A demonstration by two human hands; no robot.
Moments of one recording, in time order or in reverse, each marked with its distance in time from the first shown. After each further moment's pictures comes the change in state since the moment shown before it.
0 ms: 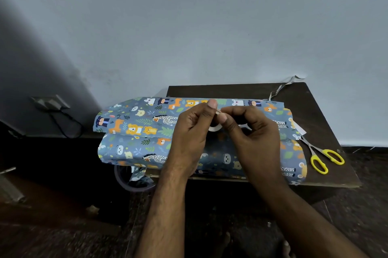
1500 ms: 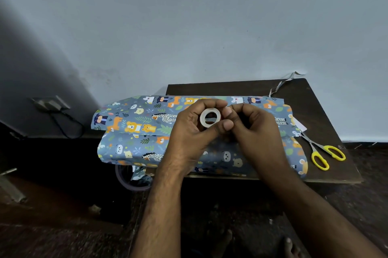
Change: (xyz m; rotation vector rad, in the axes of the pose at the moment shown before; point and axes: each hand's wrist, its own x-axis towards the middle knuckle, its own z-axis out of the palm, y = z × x) left_hand -0.003 -0.002 -0.008 0.003 -0.139 0.035; right_hand 0.011 -0.002 -0.008 -0.051 -0.124 0.214
